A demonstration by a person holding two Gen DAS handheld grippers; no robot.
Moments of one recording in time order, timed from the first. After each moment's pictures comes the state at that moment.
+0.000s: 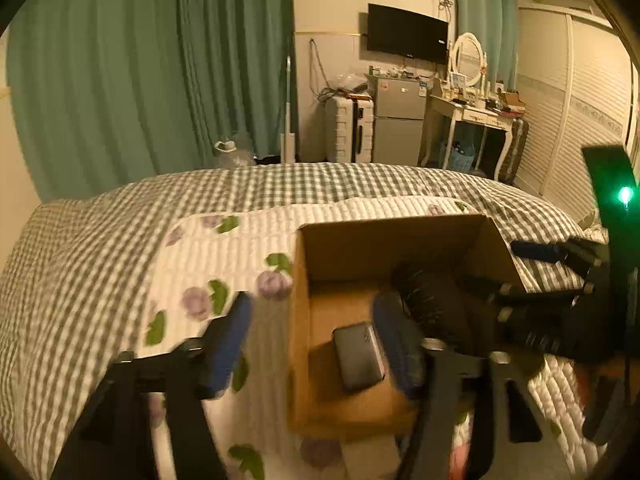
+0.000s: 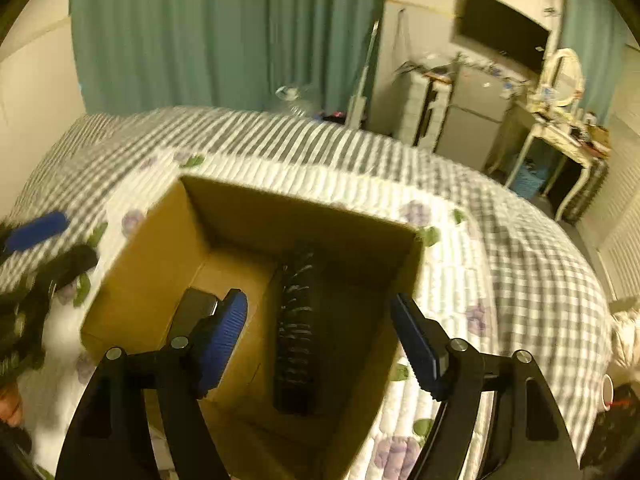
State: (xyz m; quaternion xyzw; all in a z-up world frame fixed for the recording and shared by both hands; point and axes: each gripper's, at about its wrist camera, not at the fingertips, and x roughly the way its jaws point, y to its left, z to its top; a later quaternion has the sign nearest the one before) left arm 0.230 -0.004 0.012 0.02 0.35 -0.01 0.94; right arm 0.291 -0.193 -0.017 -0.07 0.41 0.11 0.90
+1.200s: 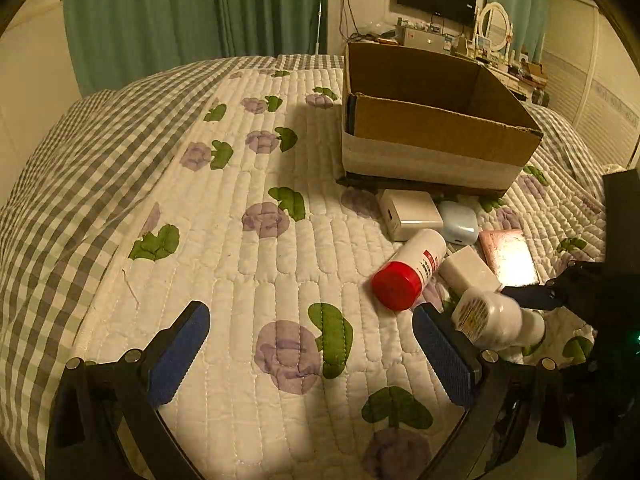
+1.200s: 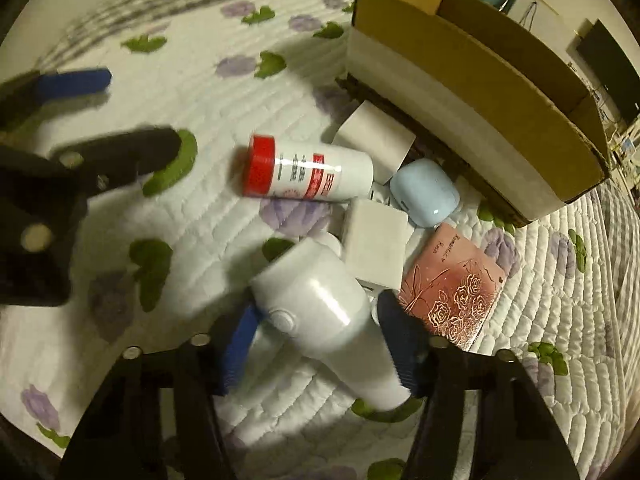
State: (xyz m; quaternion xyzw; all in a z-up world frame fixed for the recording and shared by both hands) left arm 0.053 0.031 -0.100 -0.01 0.43 0.02 0.90; right arm 0.062 -0.112 -0.138 -0.23 0.50 0.24 0.80
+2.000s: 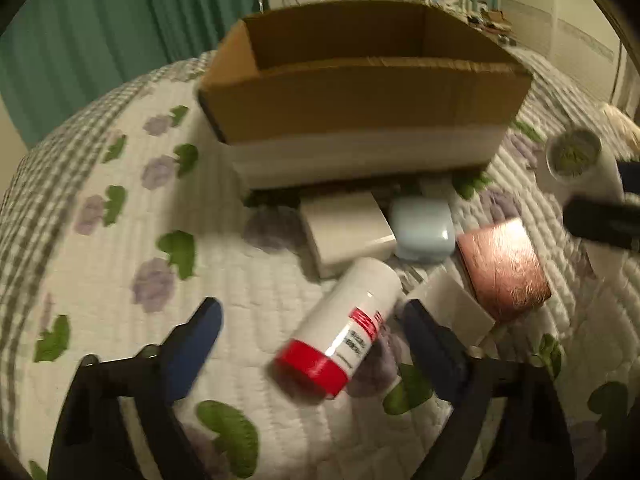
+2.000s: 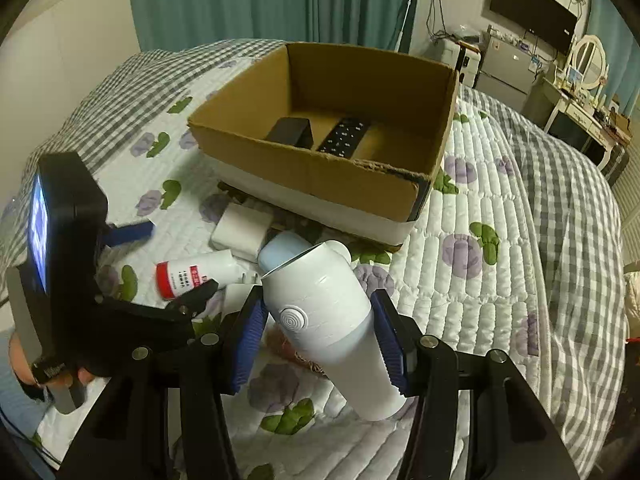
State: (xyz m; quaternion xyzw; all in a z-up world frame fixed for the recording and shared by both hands) left arm 0.124 -0.043 -0.135 0.08 0.47 -0.04 0.88; right arm 0.120 -0.198 -0.069 -0.09 0.47 0.17 0.86
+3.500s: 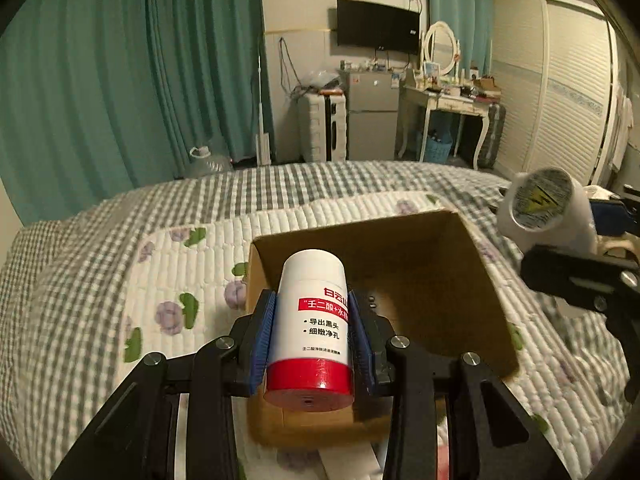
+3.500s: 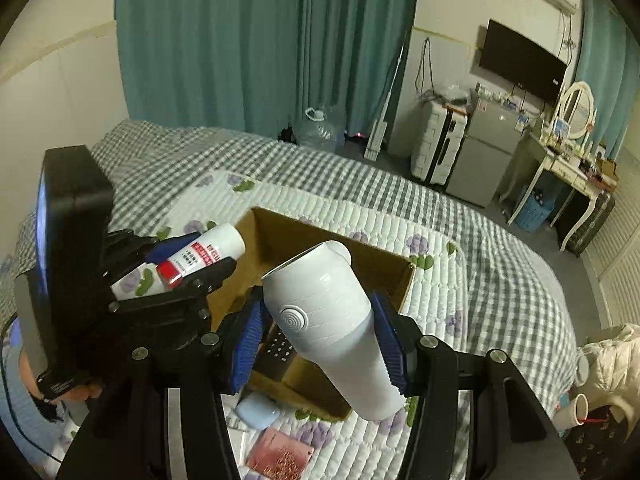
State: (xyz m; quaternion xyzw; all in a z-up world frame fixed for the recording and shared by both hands) left arm 0.254 -0.043 0.009 0.04 0.36 -0.06 0.93; right arm 0.234 -0.180 0.066 -0.10 0.39 0.16 0.90
